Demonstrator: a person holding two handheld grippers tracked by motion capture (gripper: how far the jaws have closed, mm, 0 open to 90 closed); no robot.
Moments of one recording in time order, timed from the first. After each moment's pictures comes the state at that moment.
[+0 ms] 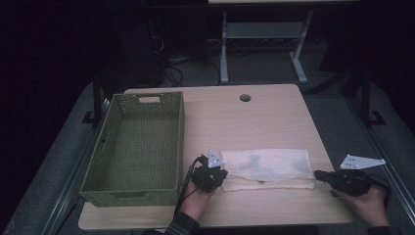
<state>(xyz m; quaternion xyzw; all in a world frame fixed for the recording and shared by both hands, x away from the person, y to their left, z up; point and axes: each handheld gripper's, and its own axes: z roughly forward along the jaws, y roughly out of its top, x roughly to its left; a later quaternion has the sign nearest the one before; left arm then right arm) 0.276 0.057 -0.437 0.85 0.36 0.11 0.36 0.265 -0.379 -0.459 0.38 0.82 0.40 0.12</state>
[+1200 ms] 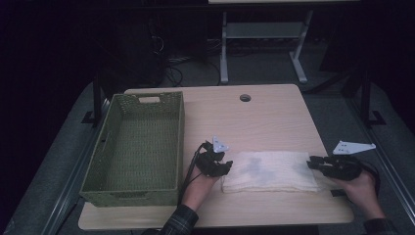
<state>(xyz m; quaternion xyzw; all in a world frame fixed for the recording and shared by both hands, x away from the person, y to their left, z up) 0.326 0.043 -0.432 0.85 0.36 0.14 0.36 0.312 -0.372 -0.450 0.37 0.82 0.41 0.13</state>
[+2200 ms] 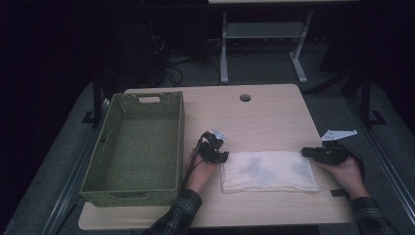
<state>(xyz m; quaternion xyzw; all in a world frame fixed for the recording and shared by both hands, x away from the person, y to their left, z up) 0.375 0.043 -0.463 0.86 0.38 0.14 0.31 0.365 -0.370 -0.477 0.40 0.83 0.38 0.12</state>
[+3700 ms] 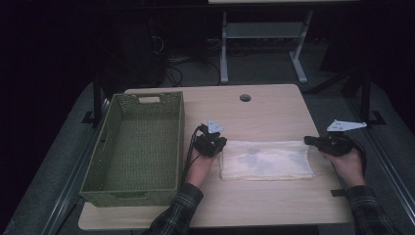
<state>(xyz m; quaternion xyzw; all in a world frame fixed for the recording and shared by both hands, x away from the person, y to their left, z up) 0.369 0.052 -0.425 0.82 0.37 0.16 0.40 0.375 -0.377 -0.450 0.39 0.80 0.43 0.16</state>
